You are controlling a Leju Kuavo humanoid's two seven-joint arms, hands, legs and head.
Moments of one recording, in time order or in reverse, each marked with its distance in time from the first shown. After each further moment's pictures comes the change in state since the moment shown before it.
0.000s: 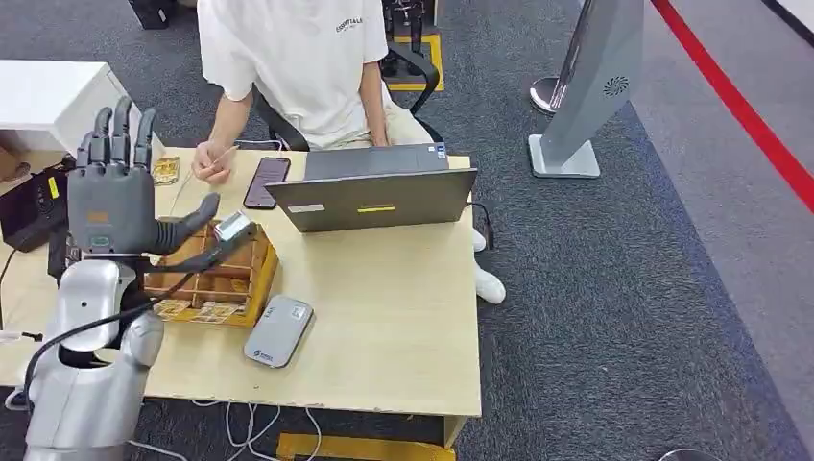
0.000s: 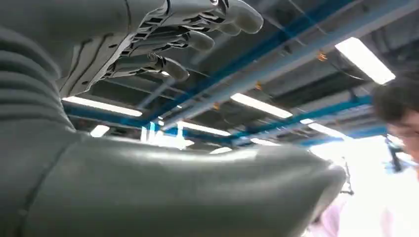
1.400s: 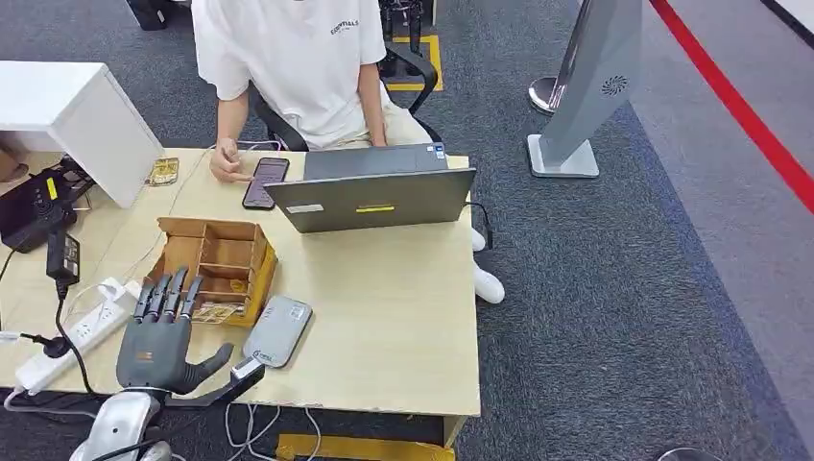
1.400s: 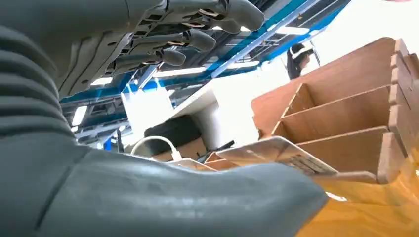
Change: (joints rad) left arm 0.381 0.026 0.074 0.131 -0.002 0.086 -0.038; right arm -0.001 0.001 -0.044 0.000 -0.007 0.000 0.021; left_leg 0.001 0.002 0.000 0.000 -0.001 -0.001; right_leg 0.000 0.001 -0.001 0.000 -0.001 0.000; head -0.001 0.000
